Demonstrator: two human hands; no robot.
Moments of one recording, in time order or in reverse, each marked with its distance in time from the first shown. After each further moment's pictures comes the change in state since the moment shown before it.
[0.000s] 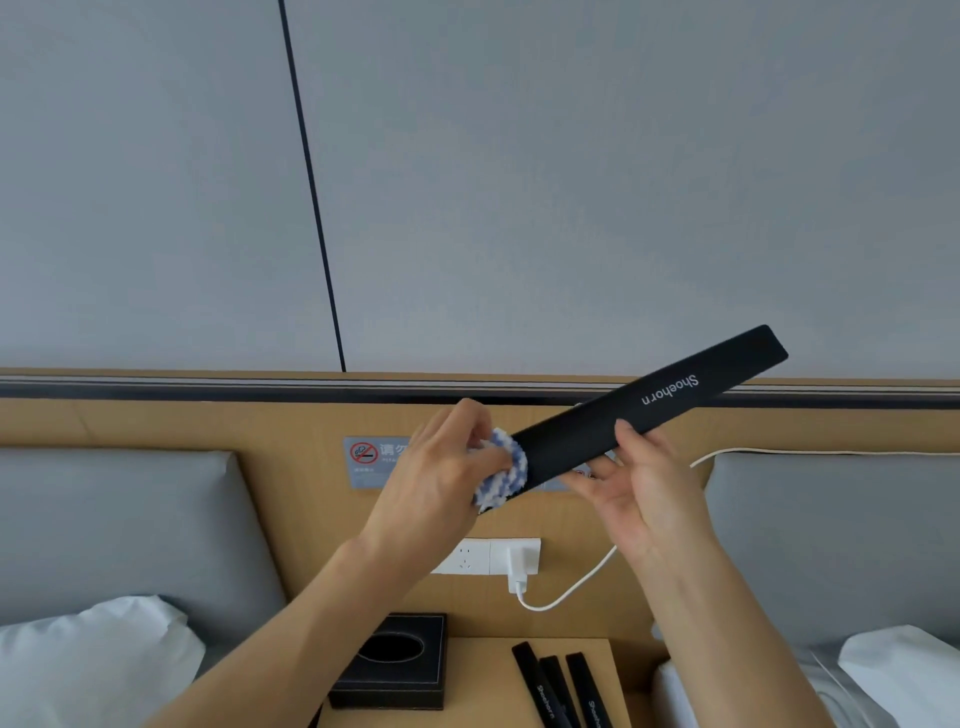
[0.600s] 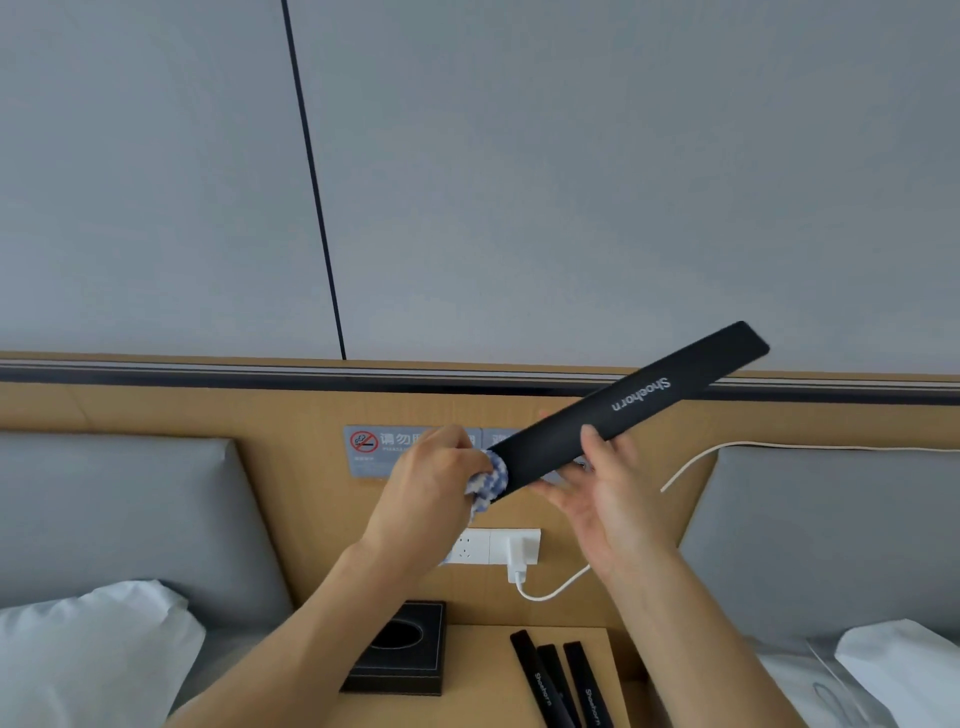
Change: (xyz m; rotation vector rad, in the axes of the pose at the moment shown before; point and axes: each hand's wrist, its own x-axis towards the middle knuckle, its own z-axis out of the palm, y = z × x) left_hand -0.009 -0.011 0.025 -0.079 -0.121 -0.287; right_hand -0.007 0.028 0.012 -0.161 -0.071 -0.024
